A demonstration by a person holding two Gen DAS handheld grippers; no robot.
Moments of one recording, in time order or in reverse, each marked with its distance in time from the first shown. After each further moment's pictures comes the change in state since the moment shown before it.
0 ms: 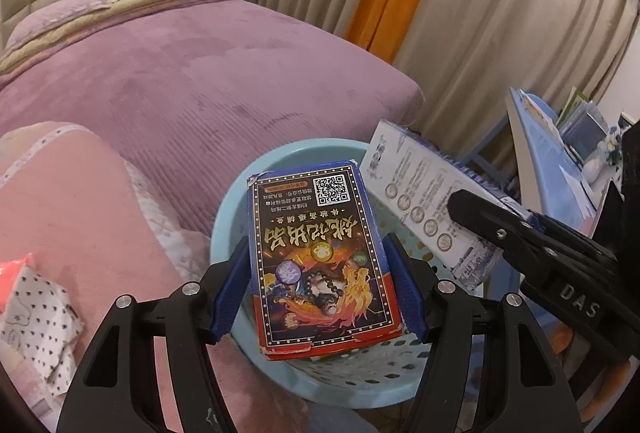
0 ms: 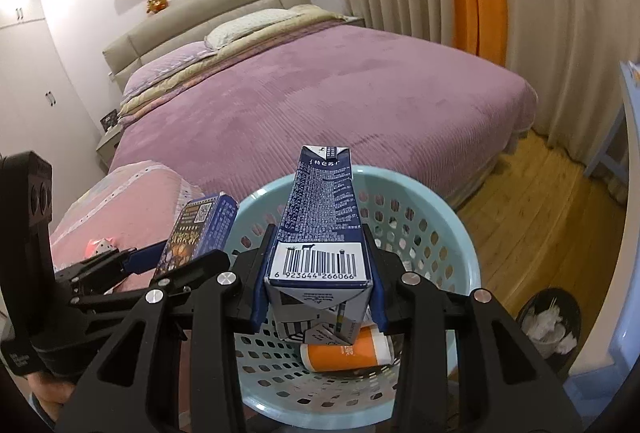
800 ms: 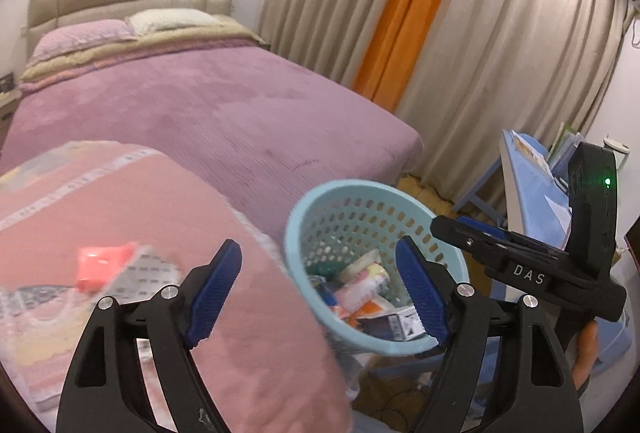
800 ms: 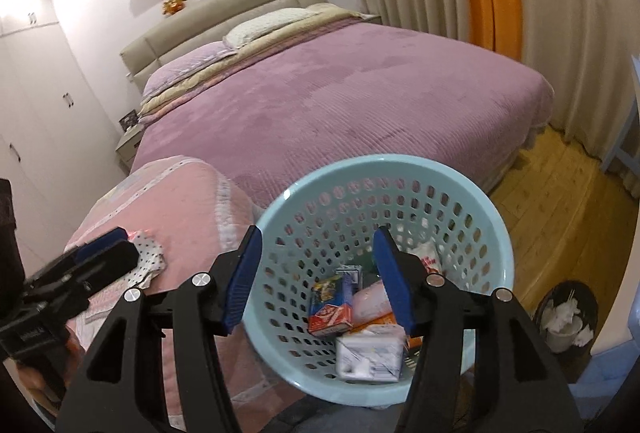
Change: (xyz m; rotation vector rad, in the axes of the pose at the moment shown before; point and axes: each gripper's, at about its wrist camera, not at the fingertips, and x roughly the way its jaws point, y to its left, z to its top) left arm -0.111 0.036 -0.025 -0.027 -0.197 0.019; right arm -0.017 0.044 -0.012 -0.039 -0.013 0.073
